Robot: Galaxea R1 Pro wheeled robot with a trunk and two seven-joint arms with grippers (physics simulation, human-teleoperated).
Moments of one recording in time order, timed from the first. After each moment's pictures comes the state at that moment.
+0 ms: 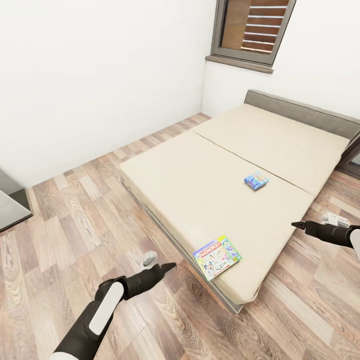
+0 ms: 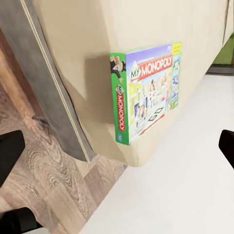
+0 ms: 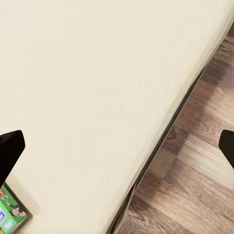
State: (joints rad) left arm -0.42 -0.02 -0.15 -1.07 0.86 0.68 -0.21; right arm -0.73 -0.51 -0.26 -1.04 -0.36 0.90 0.29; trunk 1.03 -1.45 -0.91
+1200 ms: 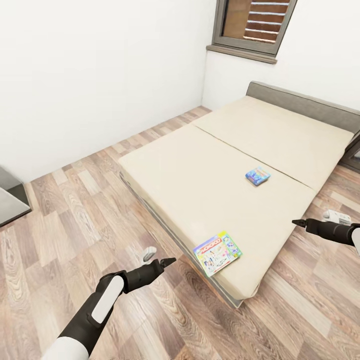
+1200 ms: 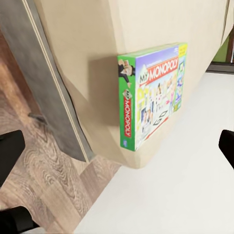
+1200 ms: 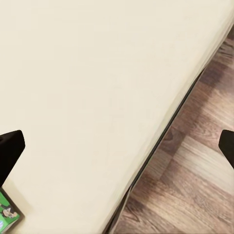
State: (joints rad) left arm -0.49 -0.01 -0.16 -0.97 0.86 0.67 -0.30; right arm -0.71 -0.51 -0.26 -1.10 -0.36 0.90 0.29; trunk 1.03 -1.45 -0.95
